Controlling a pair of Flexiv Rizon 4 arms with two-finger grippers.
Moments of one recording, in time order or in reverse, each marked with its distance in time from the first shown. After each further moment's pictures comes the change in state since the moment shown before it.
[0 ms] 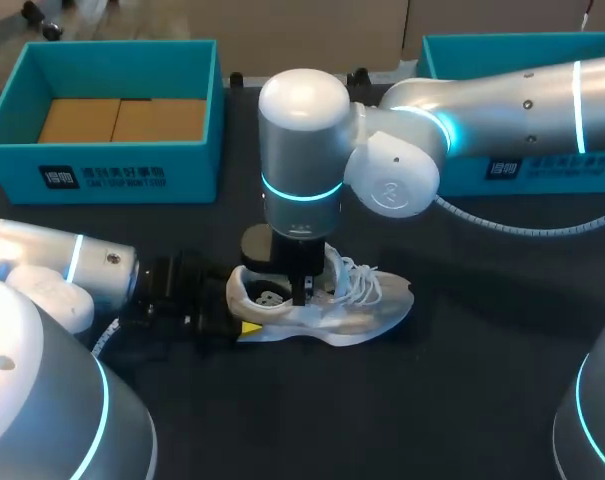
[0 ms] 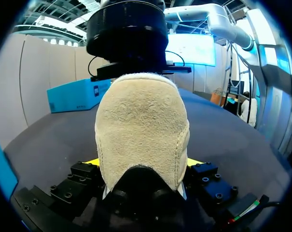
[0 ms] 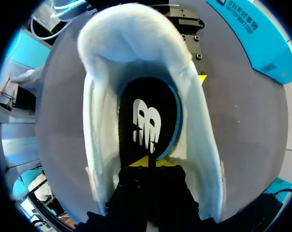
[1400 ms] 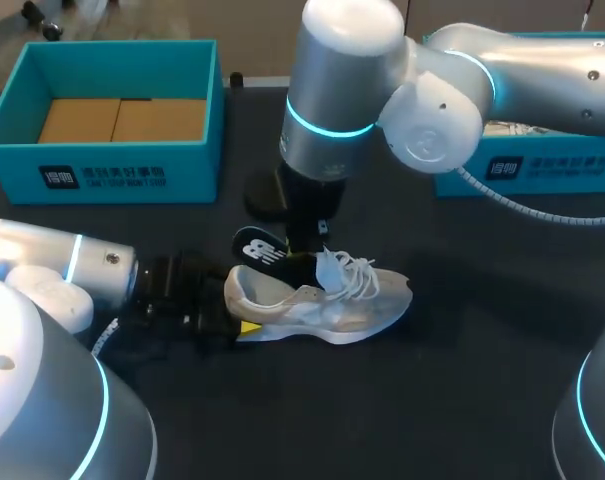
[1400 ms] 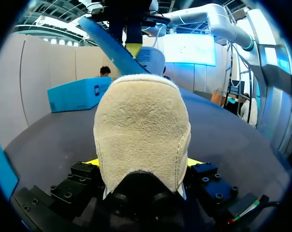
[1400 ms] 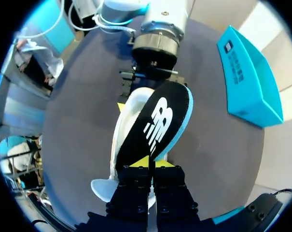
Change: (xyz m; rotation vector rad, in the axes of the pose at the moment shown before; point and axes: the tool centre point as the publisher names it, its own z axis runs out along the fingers) left arm -0.001 0.001 -0.001 -0.002 -0.003 -0.001; right arm -0.027 0.018 -0.096 -0.168 -0.070 -0.308
